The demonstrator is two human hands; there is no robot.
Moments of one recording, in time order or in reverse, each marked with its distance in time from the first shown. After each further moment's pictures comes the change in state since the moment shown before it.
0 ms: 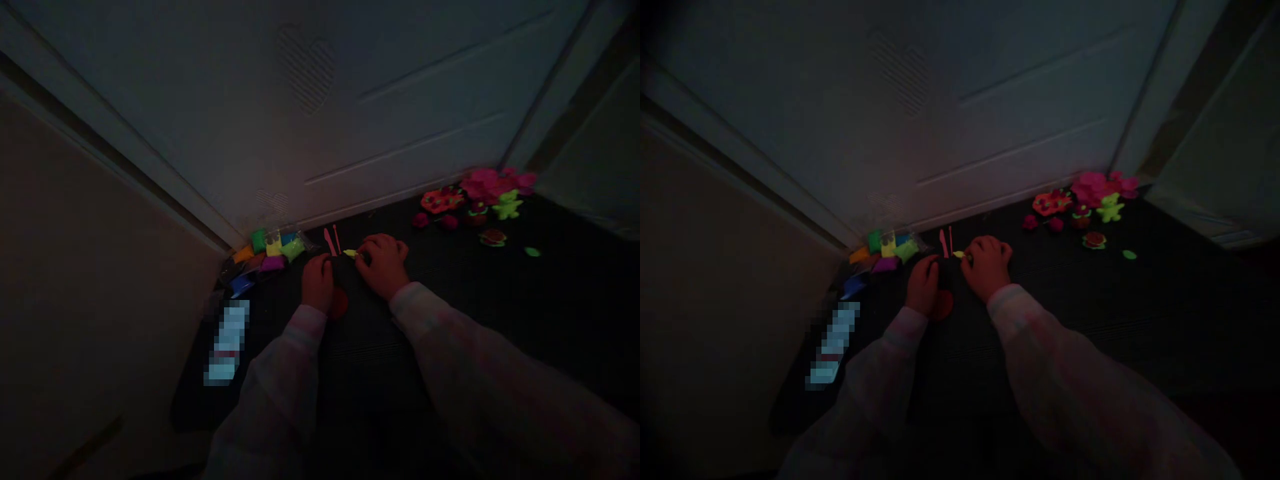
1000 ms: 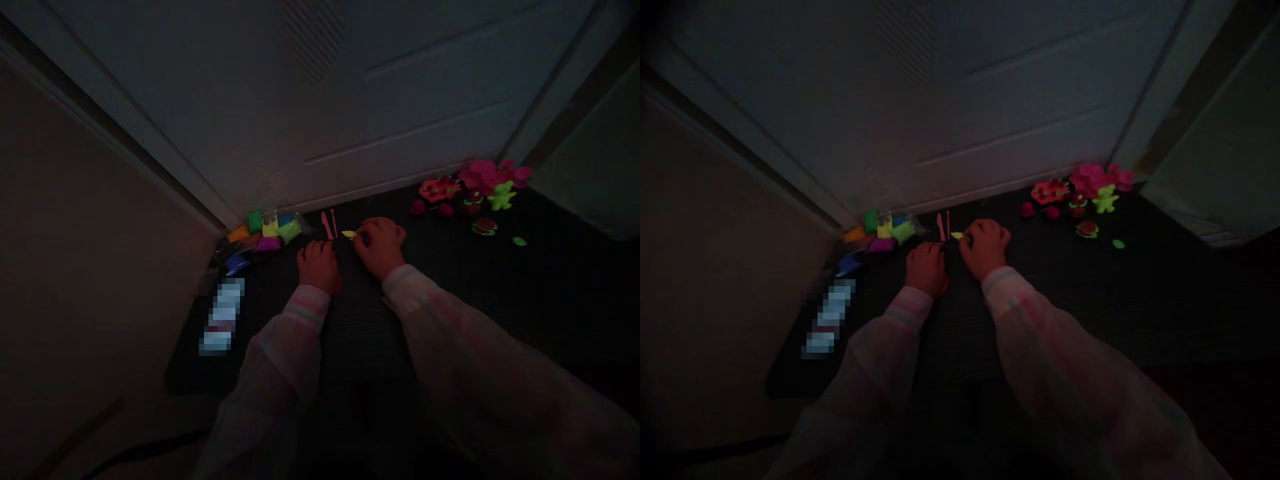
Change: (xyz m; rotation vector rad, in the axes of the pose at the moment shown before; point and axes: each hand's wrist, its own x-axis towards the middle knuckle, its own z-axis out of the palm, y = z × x) left_hand -0.011 0.010 0.004 0.260 -0.044 0.077; right_hand 0.002 0.002 -0.002 0.011 0.023 0.042
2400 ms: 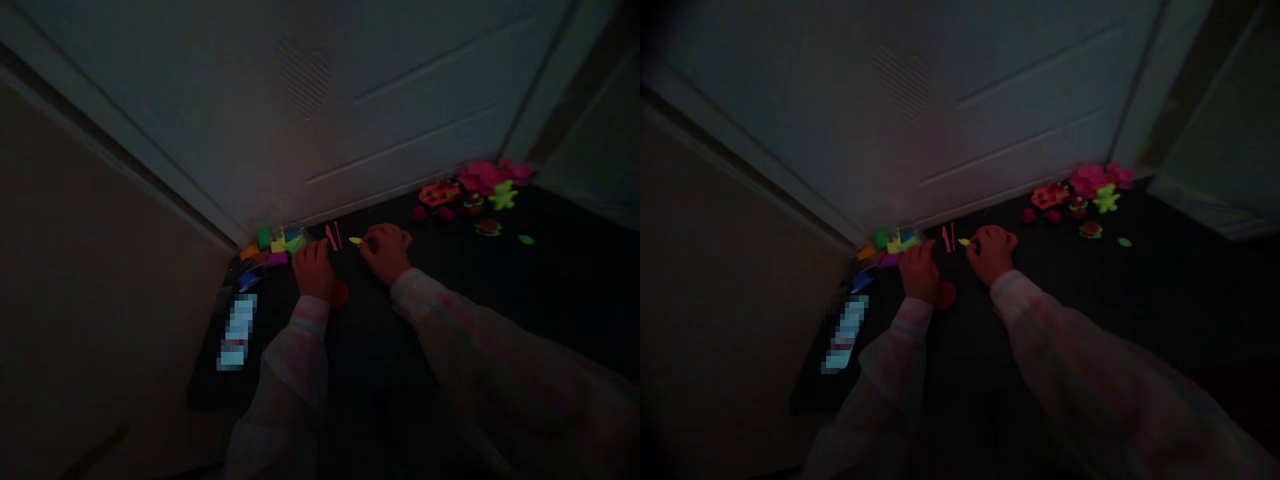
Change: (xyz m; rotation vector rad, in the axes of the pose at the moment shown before) left_hand 0.007 -0.009 -0.013 0.050 0.250 0.032; right_hand 0.002 0.003 -0.003 0.046 0.050 0.006
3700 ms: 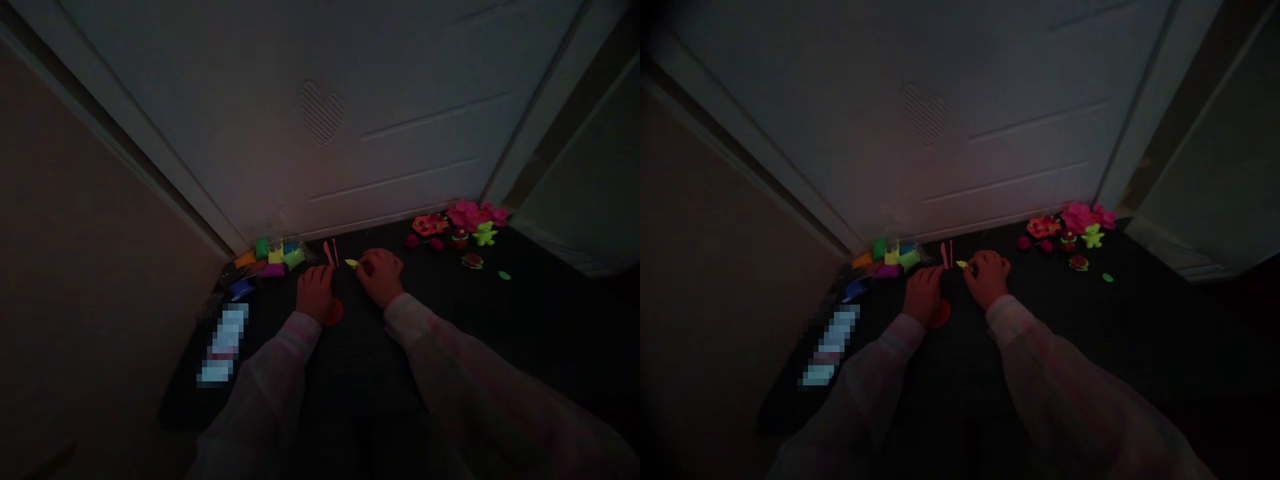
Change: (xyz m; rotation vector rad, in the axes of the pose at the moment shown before) left_hand -0.007 -0.010 0.010 -0.113 -0.182 0.100; right_hand -0.001 0.001 0.001 0.001 -0.045 -0.014
